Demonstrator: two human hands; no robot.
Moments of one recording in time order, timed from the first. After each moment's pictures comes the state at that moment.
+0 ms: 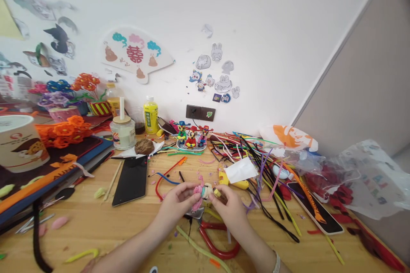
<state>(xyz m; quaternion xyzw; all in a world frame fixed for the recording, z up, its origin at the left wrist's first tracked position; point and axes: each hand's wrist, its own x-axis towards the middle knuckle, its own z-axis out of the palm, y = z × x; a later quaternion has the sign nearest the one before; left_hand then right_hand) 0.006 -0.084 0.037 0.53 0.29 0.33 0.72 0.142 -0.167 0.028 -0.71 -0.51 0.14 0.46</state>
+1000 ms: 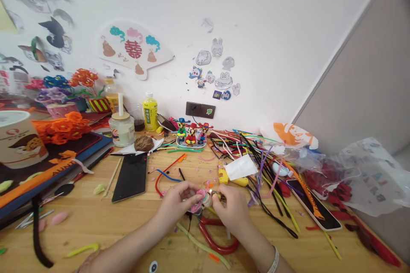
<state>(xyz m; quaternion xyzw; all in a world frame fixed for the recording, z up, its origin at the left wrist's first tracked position) 0.004 -0.084 0.032 0.67 0.28 0.31 0.61 0.144 -0.177 0.038 -0.75 -0.59 -0.02 0.30</state>
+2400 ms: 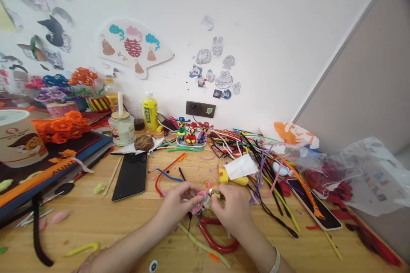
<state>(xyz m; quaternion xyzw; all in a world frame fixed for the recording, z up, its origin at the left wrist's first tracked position) 0.003 -0.084 0.030 0.72 0.27 0.31 0.57 0.141 -0.180 0.043 -0.76 -0.59 -0.08 0.25</state>
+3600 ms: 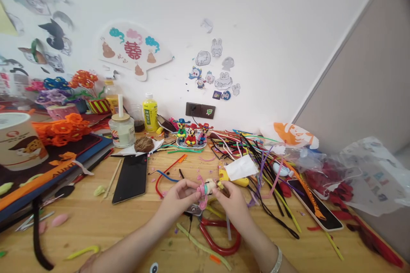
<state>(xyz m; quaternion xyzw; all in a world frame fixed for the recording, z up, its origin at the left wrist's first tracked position) 0.007 -0.080 0.029 0.51 0.26 0.33 0.75 0.151 -0.166 0.030 -0.71 -0.48 0.17 0.49</state>
